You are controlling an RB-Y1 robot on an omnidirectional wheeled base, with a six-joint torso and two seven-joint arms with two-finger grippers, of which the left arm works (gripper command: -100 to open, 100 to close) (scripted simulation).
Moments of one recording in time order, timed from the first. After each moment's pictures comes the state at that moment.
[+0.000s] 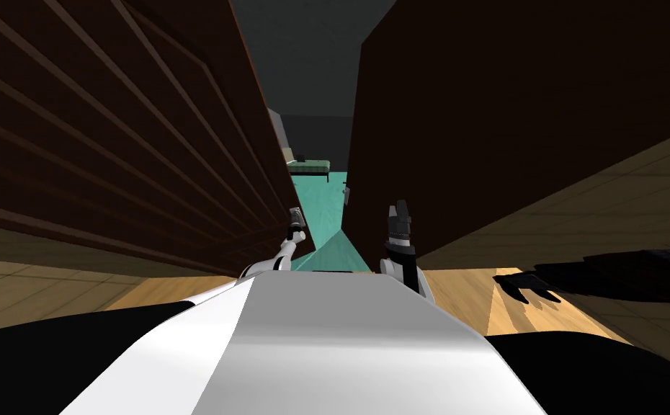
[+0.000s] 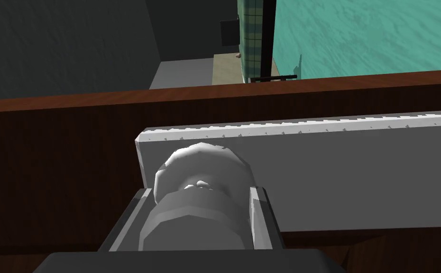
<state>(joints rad) -0.48 0.06 0.41 -0.63 0.26 -0.56 -0.36</state>
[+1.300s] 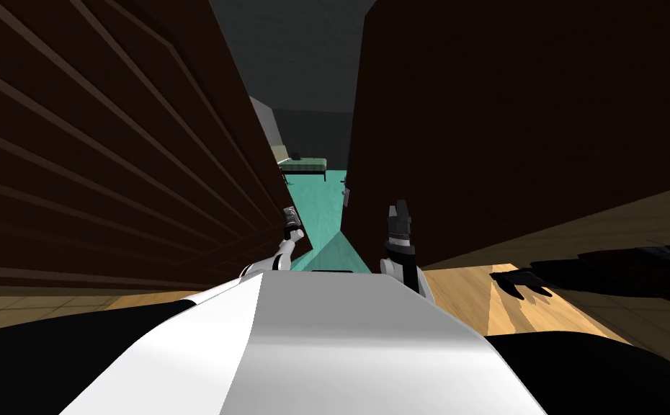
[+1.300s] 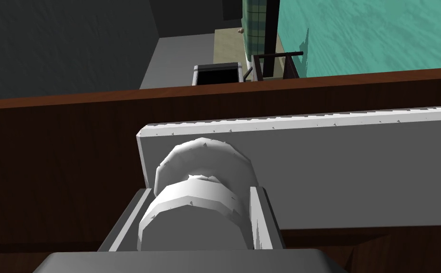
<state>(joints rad) -0.51 0.06 0.50 -0.63 0.34 -0.61 -0.47</state>
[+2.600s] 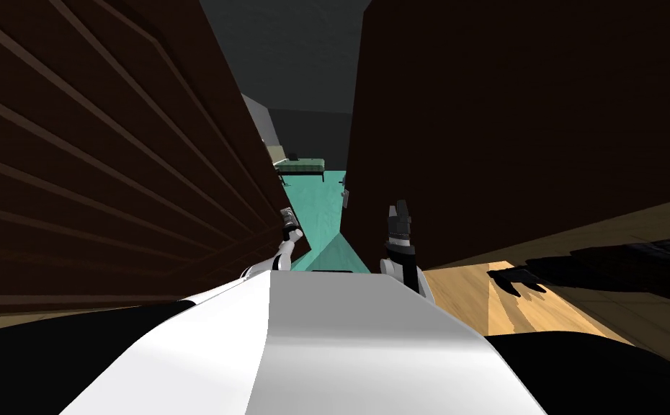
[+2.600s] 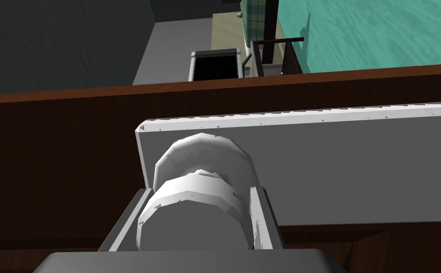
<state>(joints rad) -0.50 0.05 0.56 -0.66 0.38 -0.62 -0.54</state>
